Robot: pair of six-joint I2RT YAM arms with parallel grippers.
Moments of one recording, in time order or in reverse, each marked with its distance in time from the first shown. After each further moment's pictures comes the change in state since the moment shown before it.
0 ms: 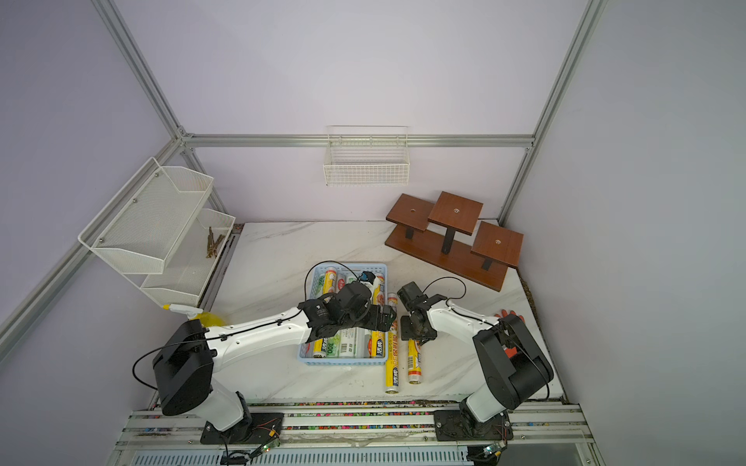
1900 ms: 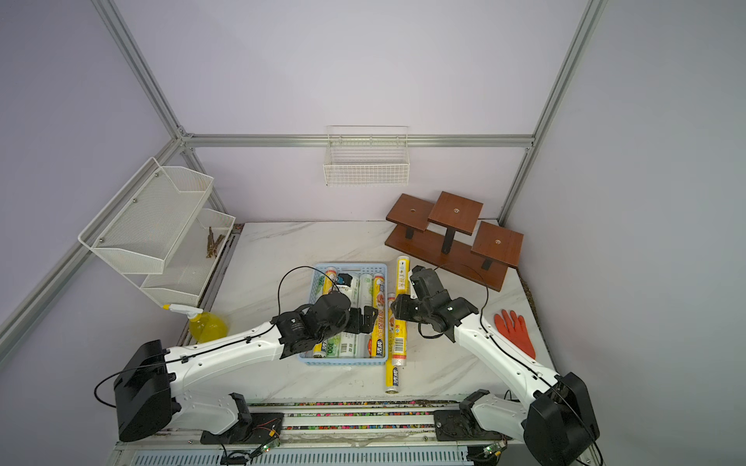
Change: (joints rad) left arm -0.005 -0.251 -0.196 0.049 -0.197 -0.027; right arm 0.002 -0.381 0.039 0.125 -0.222 0.144
